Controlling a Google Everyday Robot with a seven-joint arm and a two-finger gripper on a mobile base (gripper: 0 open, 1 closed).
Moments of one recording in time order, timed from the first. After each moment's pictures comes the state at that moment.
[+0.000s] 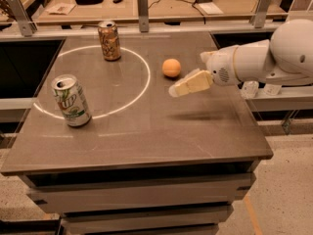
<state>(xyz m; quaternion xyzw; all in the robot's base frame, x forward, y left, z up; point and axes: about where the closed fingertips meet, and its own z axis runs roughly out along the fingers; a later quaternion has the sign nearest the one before) 0.615 -0.094 0.883 -0.42 0.76 0.22 0.45</state>
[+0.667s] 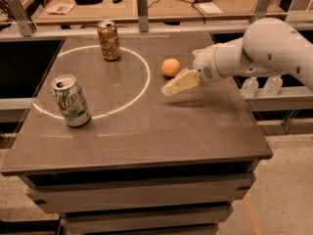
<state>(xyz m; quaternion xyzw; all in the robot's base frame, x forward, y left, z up) 0.657 -0.083 0.858 -0.44 0.77 0.16 0.44</state>
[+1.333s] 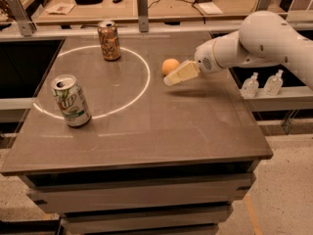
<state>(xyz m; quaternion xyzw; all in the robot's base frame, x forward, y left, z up) 0.698 -0.092 0.852 -0.41 0.79 0.16 0.43</state>
